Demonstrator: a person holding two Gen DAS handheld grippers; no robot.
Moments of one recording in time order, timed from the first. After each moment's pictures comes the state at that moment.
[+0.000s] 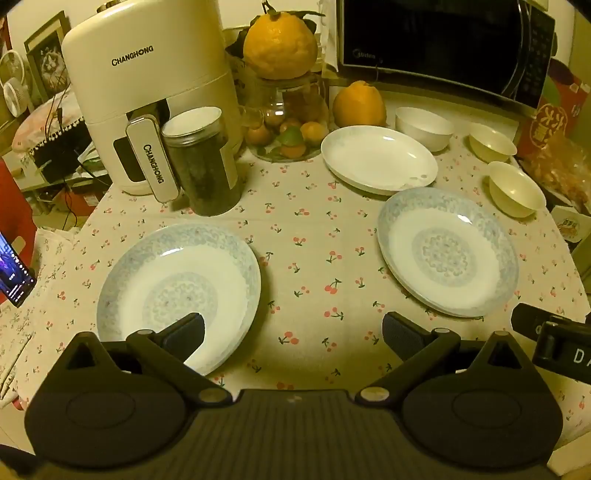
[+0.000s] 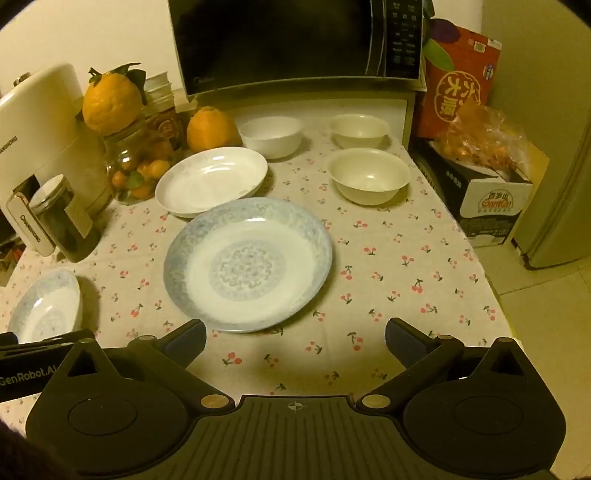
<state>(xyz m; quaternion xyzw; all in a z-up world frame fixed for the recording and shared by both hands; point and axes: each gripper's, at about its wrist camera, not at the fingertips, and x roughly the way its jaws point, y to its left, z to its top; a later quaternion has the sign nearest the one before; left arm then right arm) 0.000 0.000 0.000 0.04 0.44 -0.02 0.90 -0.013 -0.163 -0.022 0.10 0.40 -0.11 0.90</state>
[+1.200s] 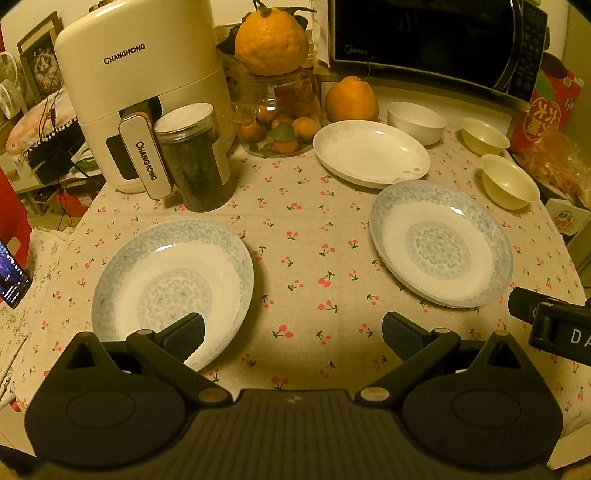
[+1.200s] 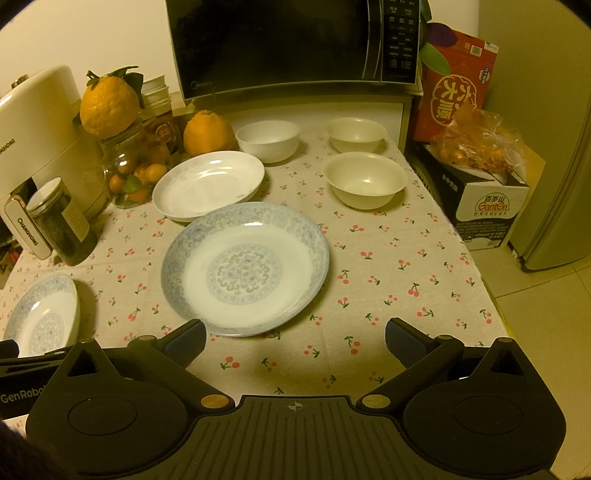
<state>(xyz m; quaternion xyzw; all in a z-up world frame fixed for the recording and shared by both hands) -0.002 -0.003 -0.001 0.05 0.44 -0.03 0.89 -0.011 -0.161 -0.021 0.10 0.40 -0.12 0.90</state>
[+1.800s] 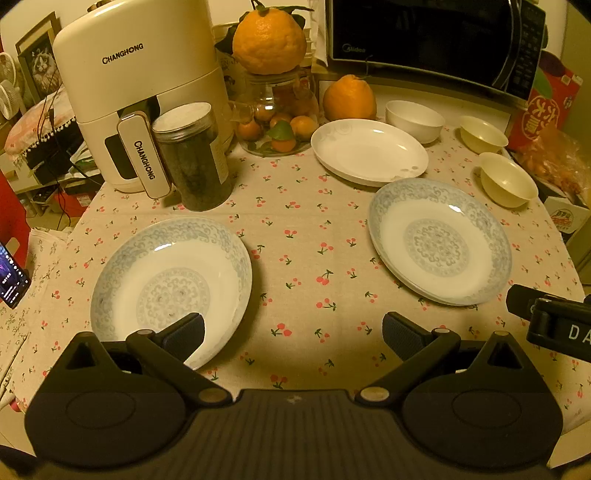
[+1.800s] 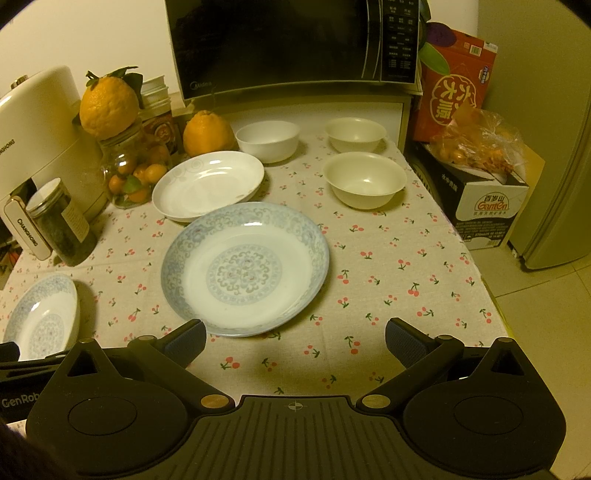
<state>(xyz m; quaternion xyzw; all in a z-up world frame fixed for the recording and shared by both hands) -0.003 -0.004 -0.002 0.04 0.44 -0.03 0.89 -0.011 -0.160 -0.021 0.10 0.40 -0.12 0.90</state>
